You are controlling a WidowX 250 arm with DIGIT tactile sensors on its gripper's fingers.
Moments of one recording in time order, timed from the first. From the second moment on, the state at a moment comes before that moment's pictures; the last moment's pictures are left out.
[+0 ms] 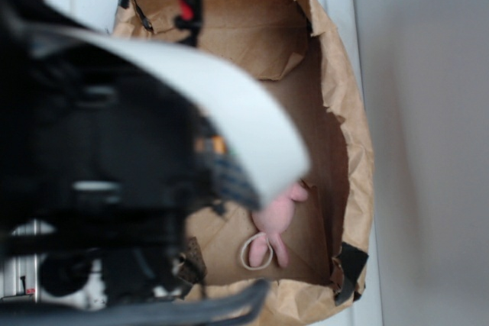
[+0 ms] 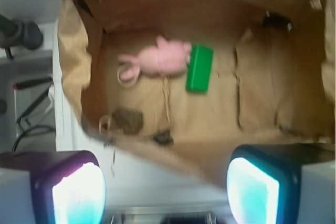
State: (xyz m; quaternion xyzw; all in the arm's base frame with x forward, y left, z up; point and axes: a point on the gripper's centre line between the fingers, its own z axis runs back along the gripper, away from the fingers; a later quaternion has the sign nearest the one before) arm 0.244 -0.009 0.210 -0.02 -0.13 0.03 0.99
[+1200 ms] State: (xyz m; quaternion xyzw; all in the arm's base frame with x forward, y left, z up) arm 0.293 0.032 0.112 0.00 -0.12 -0.02 0.99
